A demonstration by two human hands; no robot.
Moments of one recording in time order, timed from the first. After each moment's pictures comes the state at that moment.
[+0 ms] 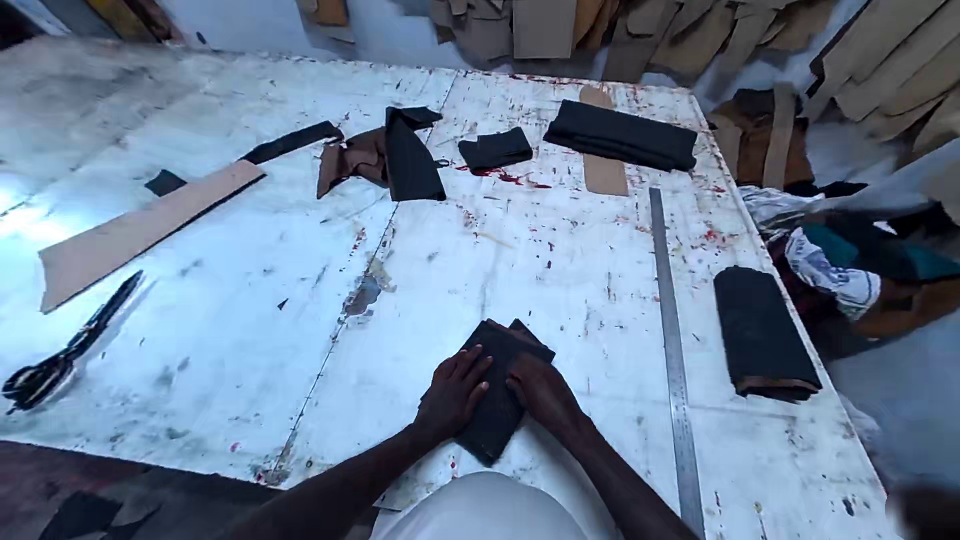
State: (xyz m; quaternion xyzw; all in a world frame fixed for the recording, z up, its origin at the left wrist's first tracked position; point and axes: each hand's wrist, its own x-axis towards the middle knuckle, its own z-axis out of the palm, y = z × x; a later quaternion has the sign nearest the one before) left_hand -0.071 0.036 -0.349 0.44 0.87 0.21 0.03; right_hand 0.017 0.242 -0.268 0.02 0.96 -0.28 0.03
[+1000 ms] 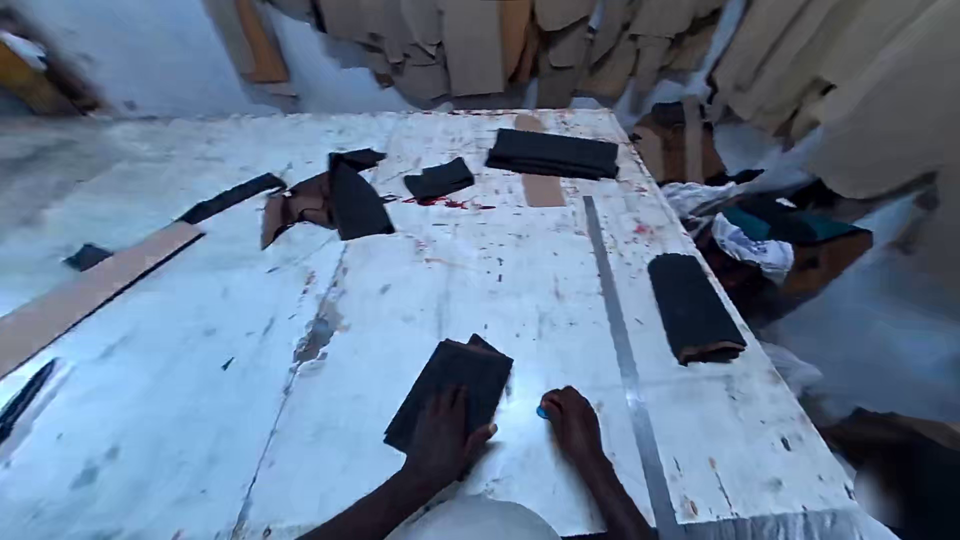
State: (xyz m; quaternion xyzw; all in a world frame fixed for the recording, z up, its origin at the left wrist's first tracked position) left_hand -0.015 0.083 -0.259 0.36 0.90 0.12 0.19; right_hand 0.119 0.305 -0.305 0.31 0.89 -0.35 -0.01
